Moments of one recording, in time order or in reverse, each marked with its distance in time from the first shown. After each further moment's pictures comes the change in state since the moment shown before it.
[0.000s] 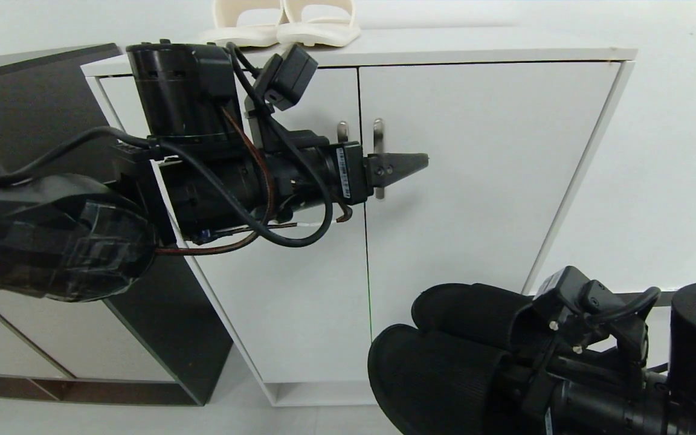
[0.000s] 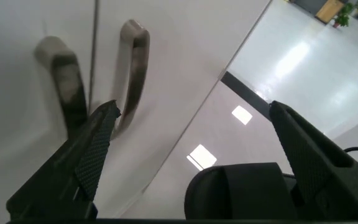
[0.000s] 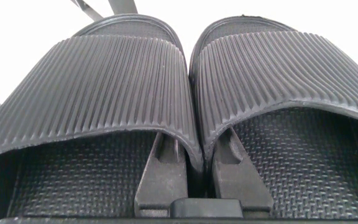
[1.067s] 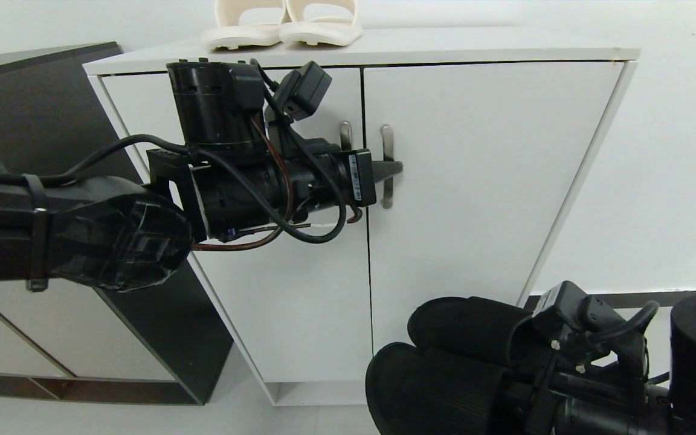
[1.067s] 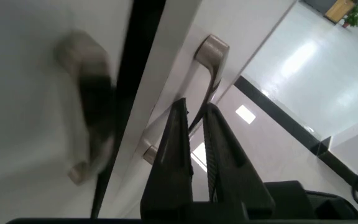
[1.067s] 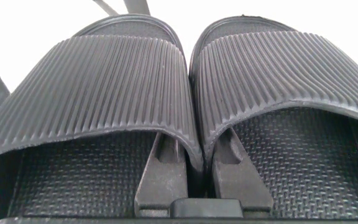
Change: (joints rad) left arm -0.016 0.061 -0.033 -0.001 0.002 -0.004; right arm 0.016 -0.006 0.026 0.009 0.044 0.001
